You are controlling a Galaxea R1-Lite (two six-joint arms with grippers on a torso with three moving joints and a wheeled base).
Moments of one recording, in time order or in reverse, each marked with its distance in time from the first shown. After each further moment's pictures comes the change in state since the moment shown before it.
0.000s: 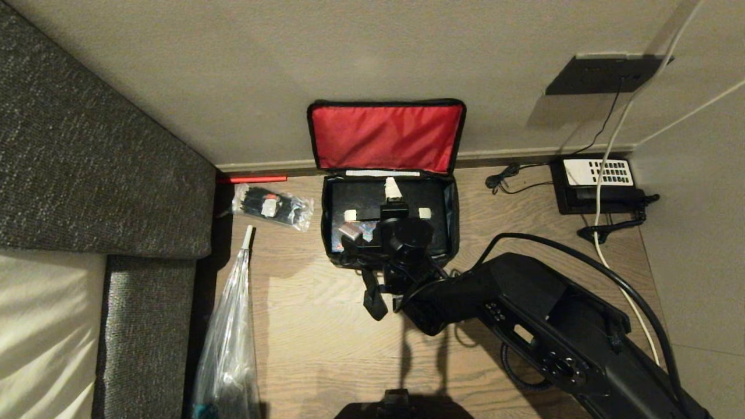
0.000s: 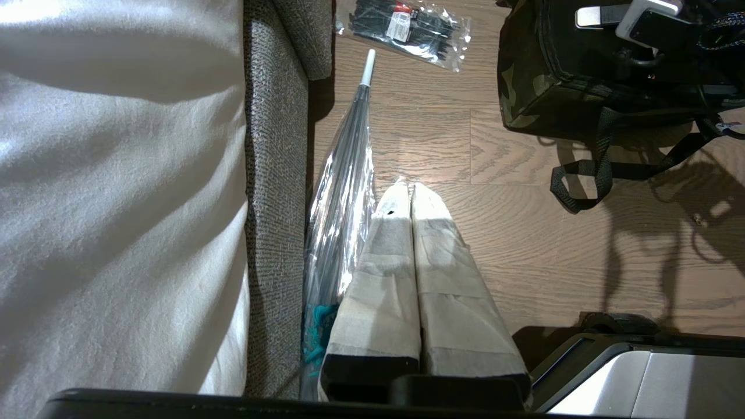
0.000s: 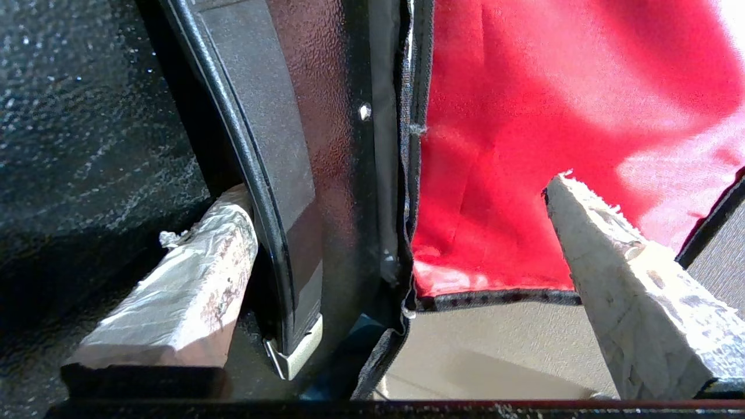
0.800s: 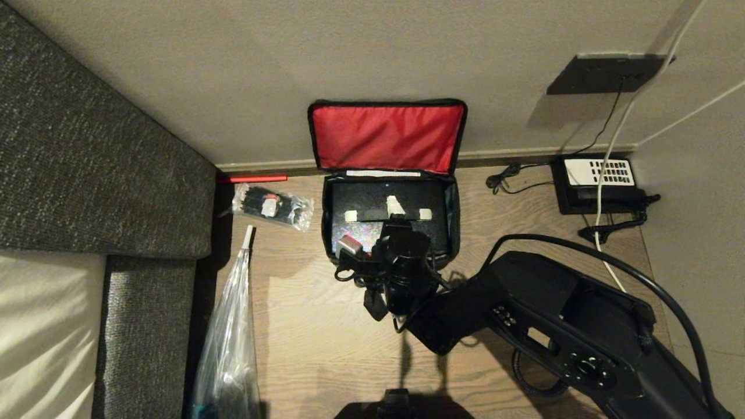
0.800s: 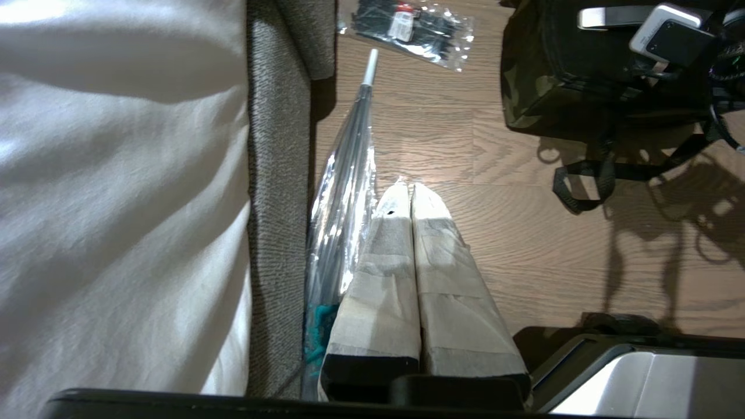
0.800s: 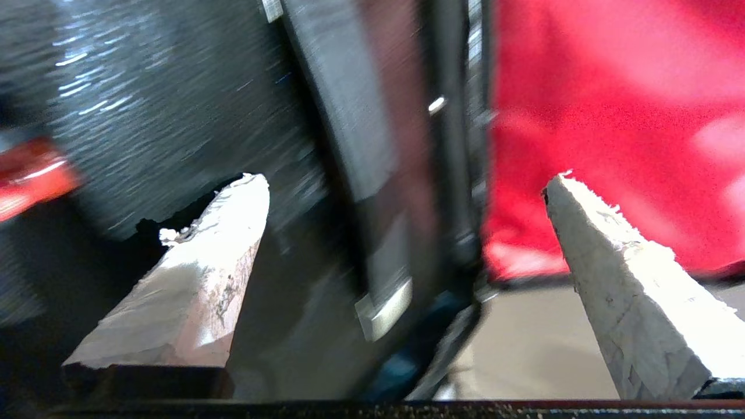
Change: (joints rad) left arm 0.000 0.001 0.000 0.000 0.000 0.001; right arm 0.066 -0.105 0.262 0.038 -0.032 0.261
